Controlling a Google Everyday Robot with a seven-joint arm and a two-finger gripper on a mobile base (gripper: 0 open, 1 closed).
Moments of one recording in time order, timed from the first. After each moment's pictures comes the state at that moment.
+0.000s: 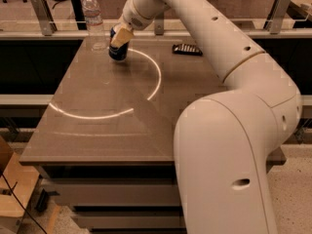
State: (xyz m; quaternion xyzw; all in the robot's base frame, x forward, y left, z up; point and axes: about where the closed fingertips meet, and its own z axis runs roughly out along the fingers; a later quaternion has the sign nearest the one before) arm 0.805 0.110 0.930 -0.64 0.65 0.07 0.40
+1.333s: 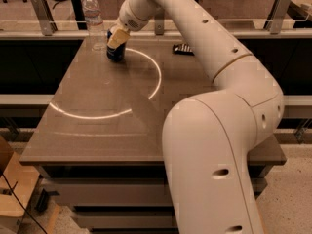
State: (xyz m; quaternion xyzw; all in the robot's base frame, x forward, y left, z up) arm 0.818 0.121 0.919 -0.63 0.66 0.08 0.40
